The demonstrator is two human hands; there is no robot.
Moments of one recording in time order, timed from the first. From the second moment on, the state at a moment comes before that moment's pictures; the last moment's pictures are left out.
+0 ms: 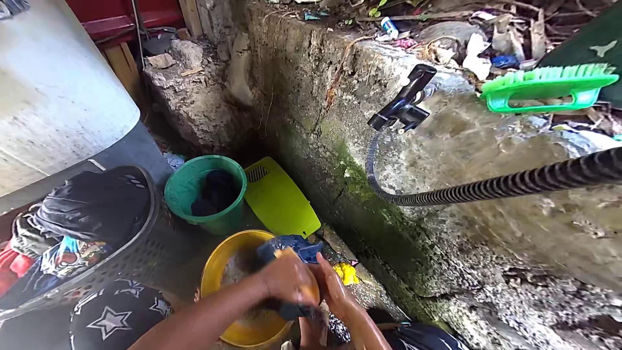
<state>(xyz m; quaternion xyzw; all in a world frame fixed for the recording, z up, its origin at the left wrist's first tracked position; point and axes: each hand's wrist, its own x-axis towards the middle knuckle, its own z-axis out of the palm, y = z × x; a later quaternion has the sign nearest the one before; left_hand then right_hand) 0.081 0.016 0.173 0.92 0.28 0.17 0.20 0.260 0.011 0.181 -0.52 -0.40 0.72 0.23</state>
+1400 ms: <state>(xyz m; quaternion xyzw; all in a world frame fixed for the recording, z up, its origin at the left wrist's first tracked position) -0.004 -0.009 -0.015 0.26 0.87 0.12 0.41 0.262 0.017 0.162 -0.61 -0.47 0.62 0.14</state>
